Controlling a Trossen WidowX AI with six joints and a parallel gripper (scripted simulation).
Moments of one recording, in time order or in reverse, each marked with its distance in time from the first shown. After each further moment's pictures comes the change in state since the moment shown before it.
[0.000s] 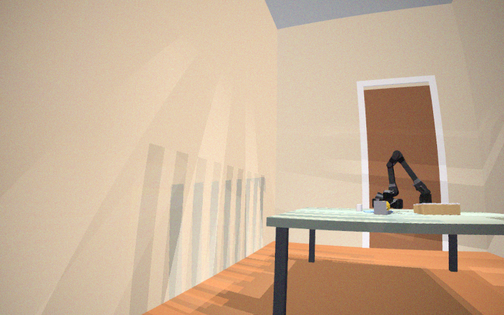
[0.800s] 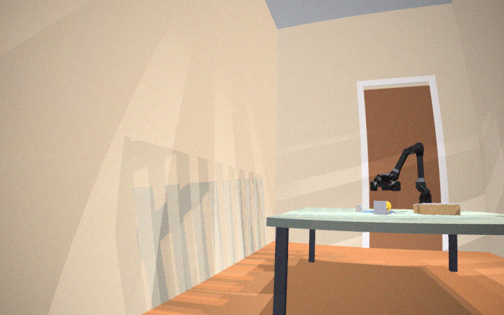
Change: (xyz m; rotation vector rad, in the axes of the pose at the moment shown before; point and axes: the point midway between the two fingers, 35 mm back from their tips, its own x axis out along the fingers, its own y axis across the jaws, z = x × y) arm -0.011 -0.012 0.111 -0.010 -0.018 -0.002
